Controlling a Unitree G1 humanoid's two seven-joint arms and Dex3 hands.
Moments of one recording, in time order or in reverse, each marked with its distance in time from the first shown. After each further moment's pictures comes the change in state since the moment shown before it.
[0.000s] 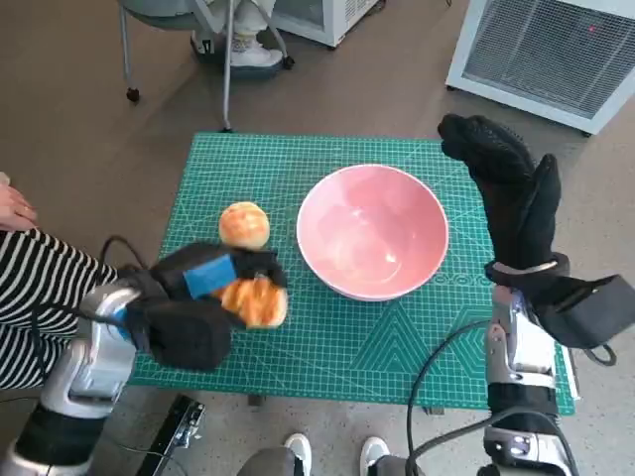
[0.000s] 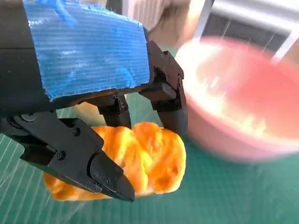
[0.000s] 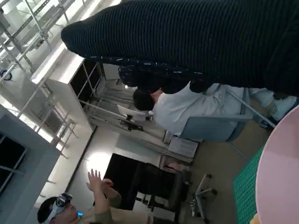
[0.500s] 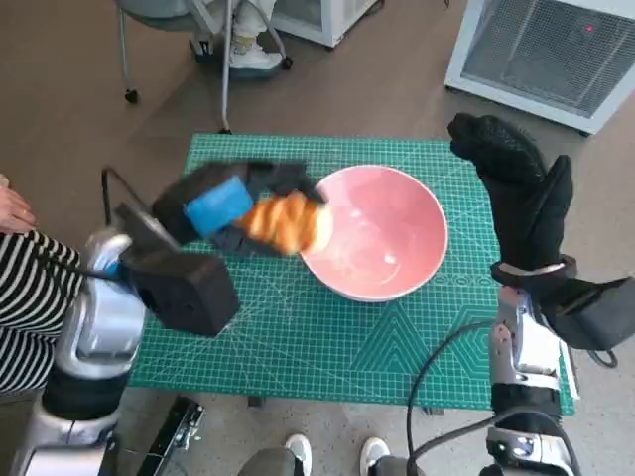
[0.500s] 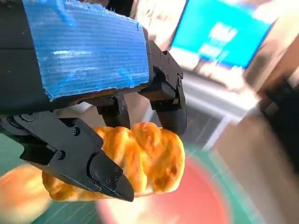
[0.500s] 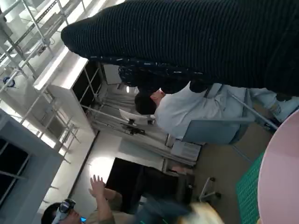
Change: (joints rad) left arm -0.251 -0.148 0.018 -0.018 -0.020 0.030 0.115; right arm 0.007 -0.007 -0.013 -0.002 0.020 -0.001 0.006
